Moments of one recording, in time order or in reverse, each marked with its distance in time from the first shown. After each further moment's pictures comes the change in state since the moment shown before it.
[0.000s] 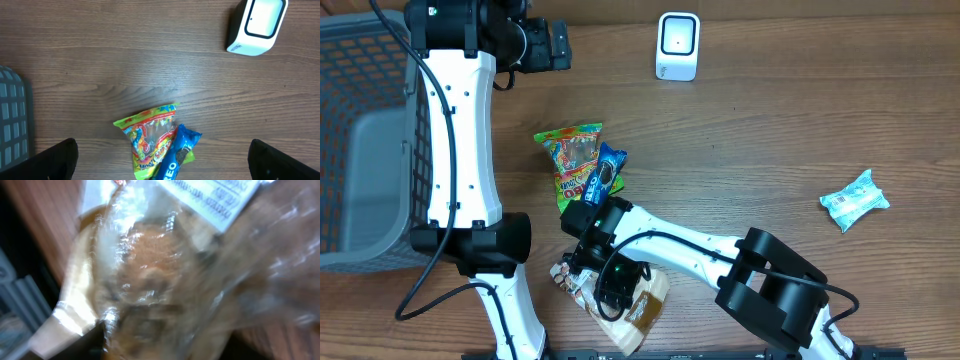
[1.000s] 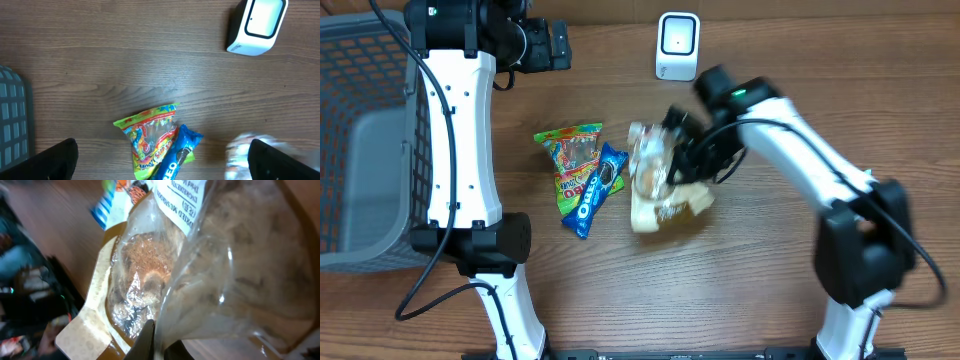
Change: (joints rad) left arm 0.000 0.000 0.000 0.000 0.000 0.000; right arm -0.659 -0.151 0.064 -0.010 -0.367 0.105
